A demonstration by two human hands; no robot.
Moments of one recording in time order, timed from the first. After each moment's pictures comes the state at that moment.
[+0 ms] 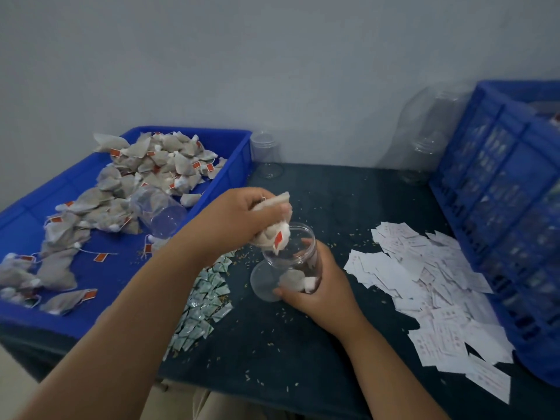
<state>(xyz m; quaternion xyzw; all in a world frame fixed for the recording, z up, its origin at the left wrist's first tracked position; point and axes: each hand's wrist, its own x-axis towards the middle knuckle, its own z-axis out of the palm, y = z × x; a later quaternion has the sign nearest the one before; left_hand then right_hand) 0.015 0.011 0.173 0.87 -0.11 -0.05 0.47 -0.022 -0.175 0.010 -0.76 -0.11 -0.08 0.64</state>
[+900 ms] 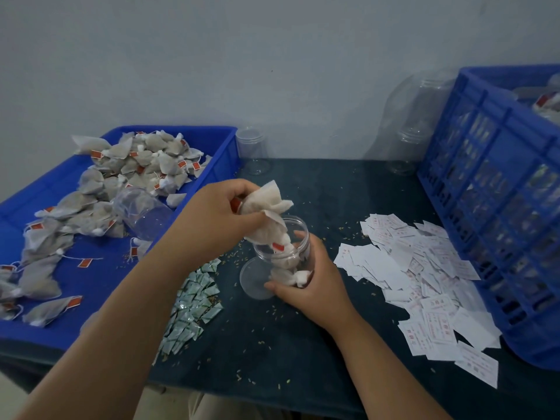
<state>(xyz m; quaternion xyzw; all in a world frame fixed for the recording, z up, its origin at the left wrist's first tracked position) 0.008 0.008 0.175 0.90 -0.14 0.03 0.42 -0.021 -0.178 0.008 -0.76 -0.09 -0.10 0.64</state>
